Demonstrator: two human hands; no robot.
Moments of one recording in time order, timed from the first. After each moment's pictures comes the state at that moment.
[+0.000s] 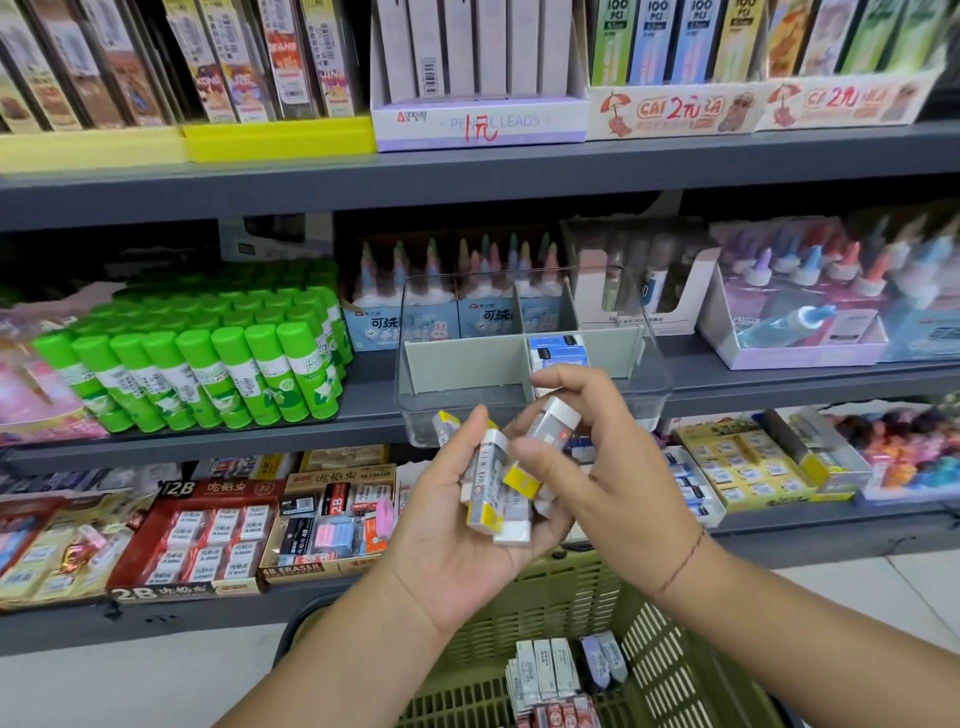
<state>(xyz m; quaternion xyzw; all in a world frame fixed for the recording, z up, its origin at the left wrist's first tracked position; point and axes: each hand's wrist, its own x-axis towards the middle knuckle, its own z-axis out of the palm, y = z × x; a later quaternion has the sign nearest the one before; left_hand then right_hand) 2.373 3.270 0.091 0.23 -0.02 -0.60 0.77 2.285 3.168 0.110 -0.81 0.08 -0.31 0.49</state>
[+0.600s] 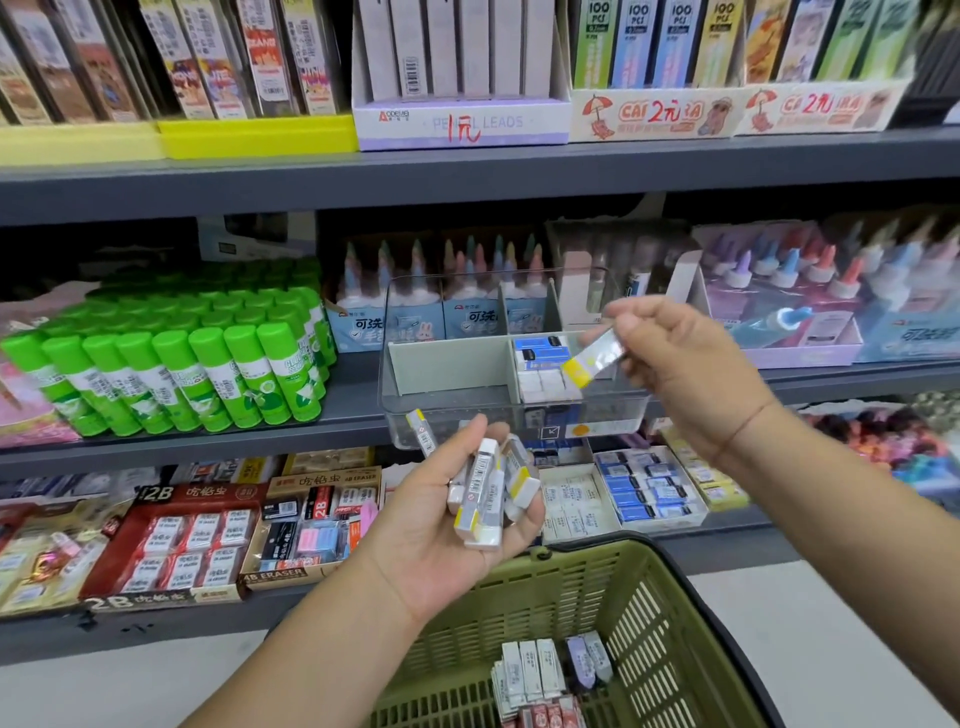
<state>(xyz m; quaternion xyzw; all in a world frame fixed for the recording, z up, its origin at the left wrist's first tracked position) 2.378 3.267 0.093 0.29 0.04 -0.58 0.76 2.295 3.075 0.136 -0.70 0.20 -0.30 0.62</state>
